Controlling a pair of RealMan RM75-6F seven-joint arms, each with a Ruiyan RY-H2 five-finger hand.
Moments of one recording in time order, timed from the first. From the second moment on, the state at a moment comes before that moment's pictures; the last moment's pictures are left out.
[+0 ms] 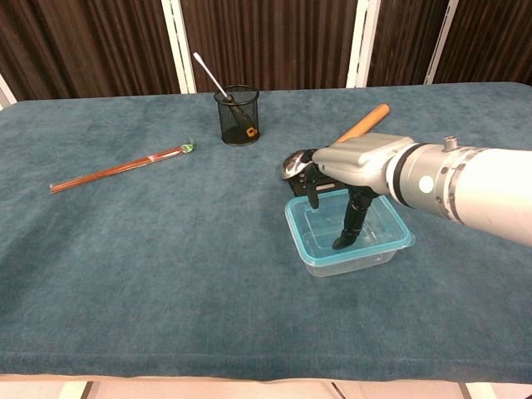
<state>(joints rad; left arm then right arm) -0.12 -1.13 0.01 -1.54 1.67 1.56 -0.05 1.01 -1.61 0.07 -1.75 -0.46 1.15 -0.96</state>
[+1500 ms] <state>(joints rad) -0.10 -1.14 0.00 -1.54 1.66 1.59 -0.03 0.54 -1.13 -0.20 -2.12 -1.28 1.57 -0.66</state>
